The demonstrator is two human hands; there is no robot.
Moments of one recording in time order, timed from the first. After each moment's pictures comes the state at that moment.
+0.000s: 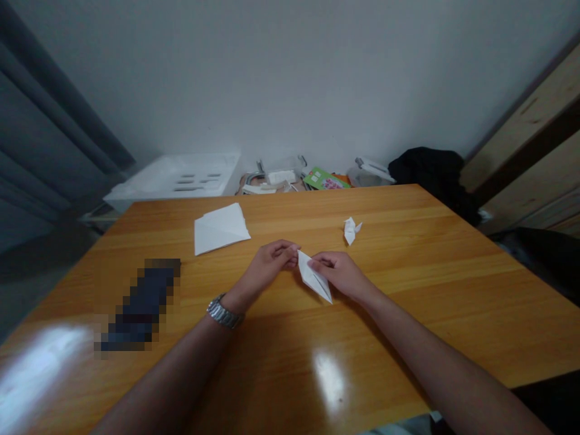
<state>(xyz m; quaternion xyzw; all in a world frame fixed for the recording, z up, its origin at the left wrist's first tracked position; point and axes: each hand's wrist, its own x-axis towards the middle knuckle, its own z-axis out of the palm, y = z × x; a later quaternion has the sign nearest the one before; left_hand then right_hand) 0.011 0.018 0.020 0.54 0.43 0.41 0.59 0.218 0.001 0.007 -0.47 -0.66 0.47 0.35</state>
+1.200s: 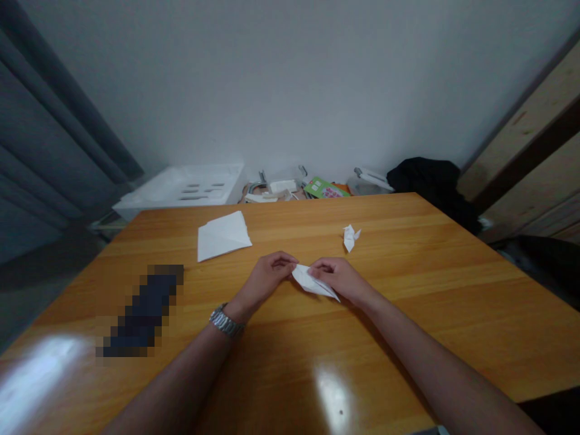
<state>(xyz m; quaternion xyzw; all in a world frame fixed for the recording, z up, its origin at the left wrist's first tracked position) 0.005 0.017 0.005 0.59 0.45 0.42 0.53 0.220 0.008 0.000 -0.47 -0.63 0.51 0.36</state>
